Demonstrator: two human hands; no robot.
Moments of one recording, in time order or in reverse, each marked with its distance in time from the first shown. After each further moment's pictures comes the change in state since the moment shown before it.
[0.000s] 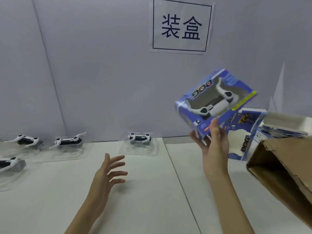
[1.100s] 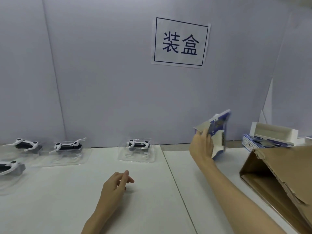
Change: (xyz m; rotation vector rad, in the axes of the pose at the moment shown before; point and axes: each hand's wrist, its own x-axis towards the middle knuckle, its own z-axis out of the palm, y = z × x) left_hand 0.004 -0.037 0.001 0.532 -0.006 0.222; right_hand 0.083 0.049 -0.015 -2.019 -0.032 -0.379
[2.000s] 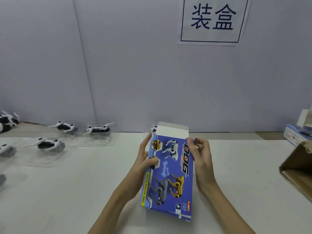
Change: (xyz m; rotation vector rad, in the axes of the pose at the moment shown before) left_hand -0.007 0.070 -0.009 -0.280 -0.319 0.103; right_hand -0.137 -0.069 -0.026 1.746 -0.434 0.241
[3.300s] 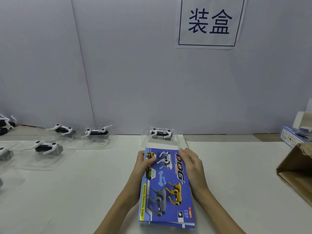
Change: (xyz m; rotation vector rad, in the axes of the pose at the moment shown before) left_hand 0.003 0.064 0.041 -0.043 0.370 -0.426; right_hand 0.000 0.020 0.003 -0.154 -0.036 0.182
